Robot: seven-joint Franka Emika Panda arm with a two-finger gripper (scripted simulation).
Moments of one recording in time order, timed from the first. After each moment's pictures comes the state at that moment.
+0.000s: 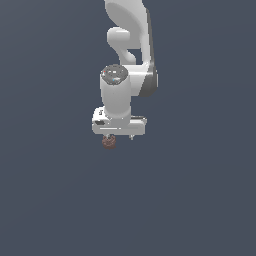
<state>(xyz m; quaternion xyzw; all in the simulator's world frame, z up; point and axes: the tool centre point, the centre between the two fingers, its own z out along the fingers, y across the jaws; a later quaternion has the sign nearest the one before) -0.013 -0.035 0.149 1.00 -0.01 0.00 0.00</state>
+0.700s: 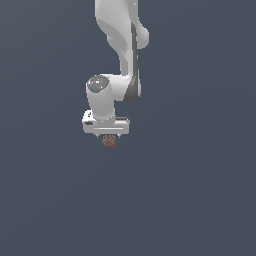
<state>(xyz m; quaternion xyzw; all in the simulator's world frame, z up) -0.058 -0.094 0.094 1.00 -0.01 0.00 0.00</state>
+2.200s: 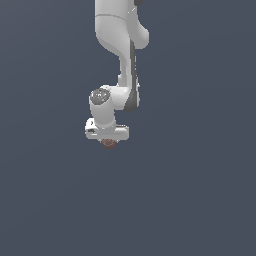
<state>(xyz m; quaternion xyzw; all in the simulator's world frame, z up) -0.061 -0.097 0.042 1.00 -0.01 0.00 0.00</state>
